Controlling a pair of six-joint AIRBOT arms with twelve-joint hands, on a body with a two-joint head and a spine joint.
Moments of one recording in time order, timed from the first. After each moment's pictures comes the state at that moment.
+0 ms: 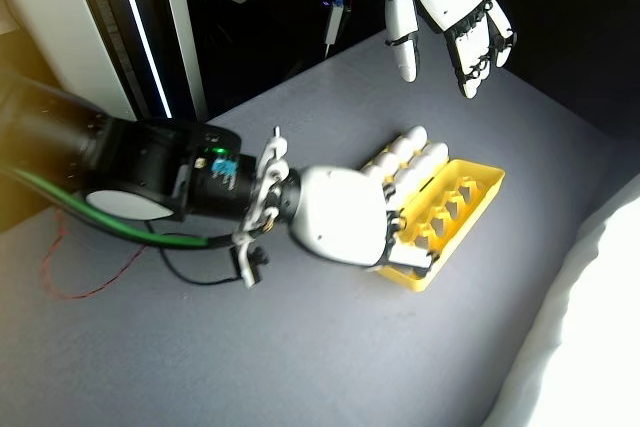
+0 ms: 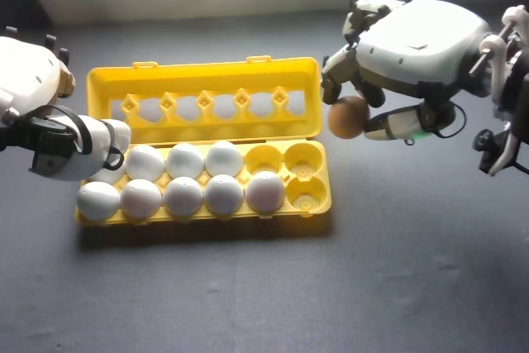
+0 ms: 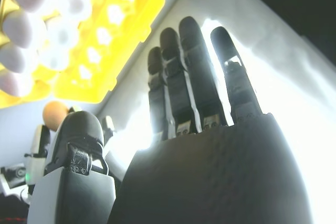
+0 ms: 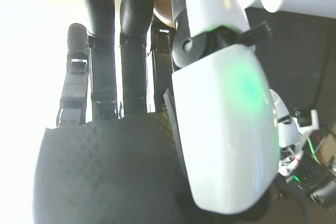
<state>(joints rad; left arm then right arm) -0.04 -0.72 0.47 -1.75 -1.11 2.79 -0.24 -1.17 1.20 0.14 0.39 -1.18</state>
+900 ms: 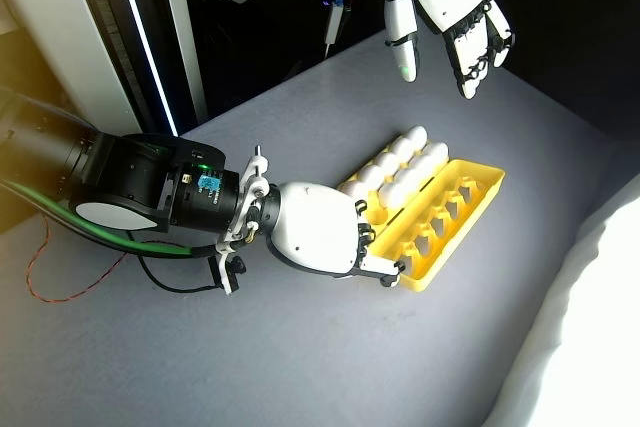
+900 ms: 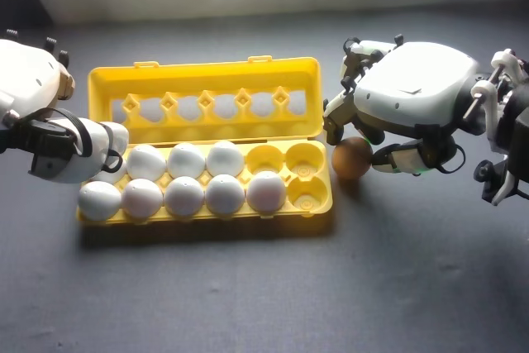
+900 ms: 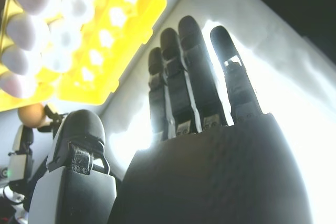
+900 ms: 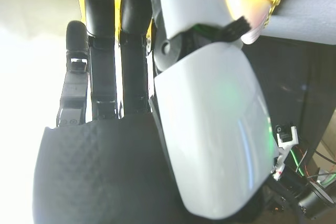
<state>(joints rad) -0.04 -0.72 0.47 -1.76 -1.11 2.80 -0.32 -1.20 1.20 0.11 0.41 -1.19</state>
